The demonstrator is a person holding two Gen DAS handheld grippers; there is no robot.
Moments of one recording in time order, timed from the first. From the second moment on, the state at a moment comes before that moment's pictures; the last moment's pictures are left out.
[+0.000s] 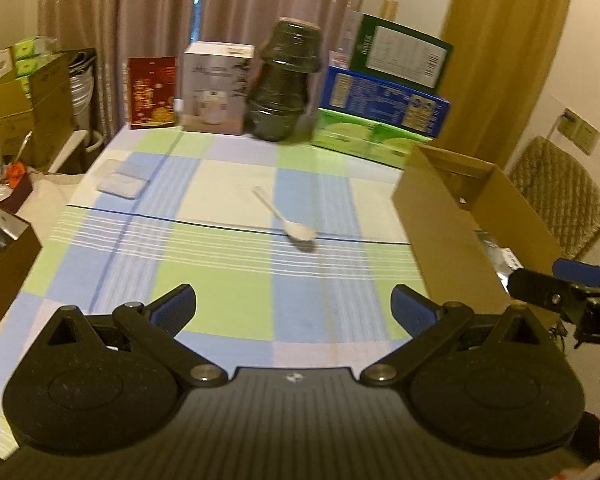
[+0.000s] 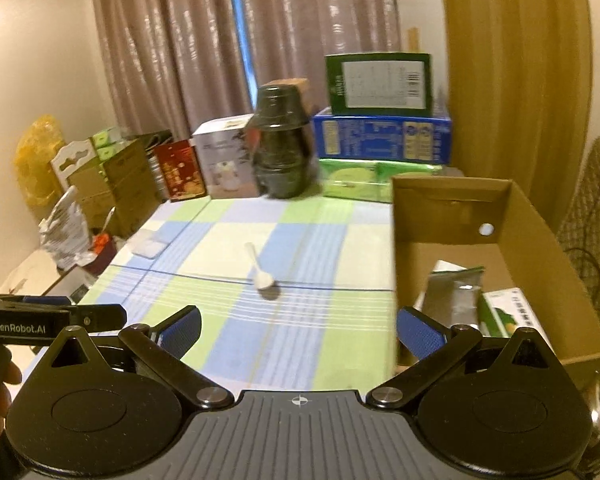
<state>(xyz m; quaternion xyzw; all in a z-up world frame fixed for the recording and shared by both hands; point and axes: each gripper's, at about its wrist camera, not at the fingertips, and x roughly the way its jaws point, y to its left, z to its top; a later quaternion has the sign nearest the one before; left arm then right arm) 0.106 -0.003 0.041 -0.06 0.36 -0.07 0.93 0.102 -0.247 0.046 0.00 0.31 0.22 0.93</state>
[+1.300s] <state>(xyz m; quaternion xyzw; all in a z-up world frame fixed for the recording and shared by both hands) 0.237 0.134 -0.065 0.00 0.35 -0.02 0.94 0.244 -0.115 -0.091 -0.08 0.31 0.29 0.90</state>
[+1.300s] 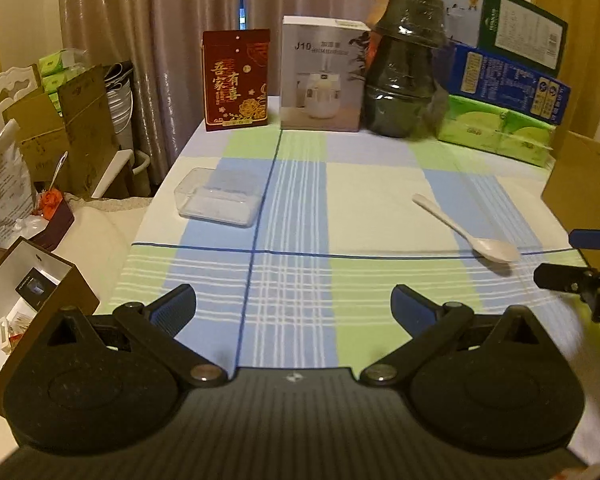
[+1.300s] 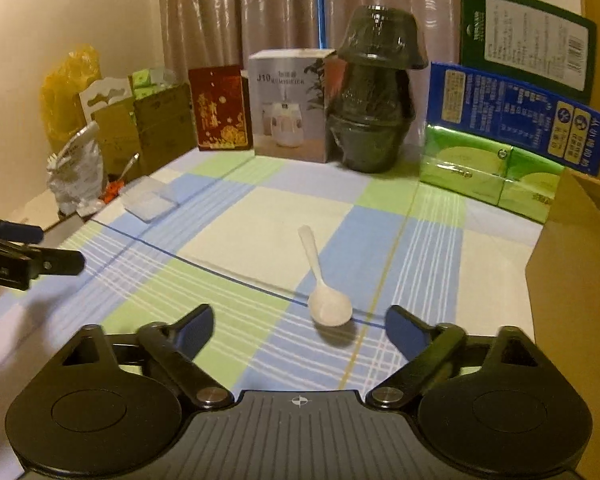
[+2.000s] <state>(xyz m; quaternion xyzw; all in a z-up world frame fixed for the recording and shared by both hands) 0.279 0.116 -0.098 0.01 0.36 -0.06 0.93 0.300 -0.092 -0.147 -0.15 0.32 0.29 0.89</state>
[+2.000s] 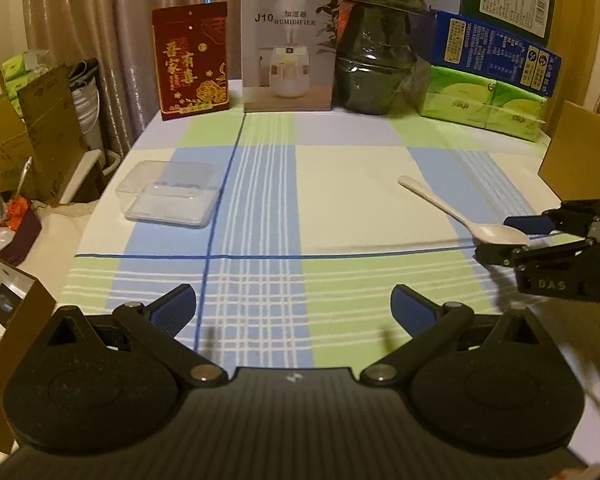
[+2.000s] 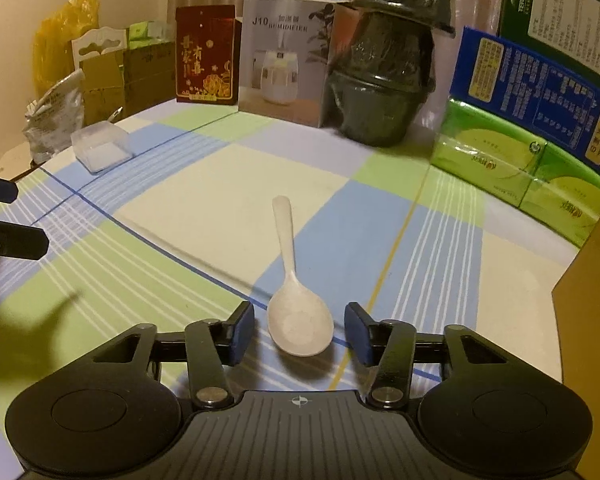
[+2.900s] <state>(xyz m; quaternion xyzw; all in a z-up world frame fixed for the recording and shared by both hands) 0.283 0.118 -0.098 0.00 0.36 -0.06 0.93 0.301 -0.087 -0.131 -0.10 0.32 0.29 0.90</state>
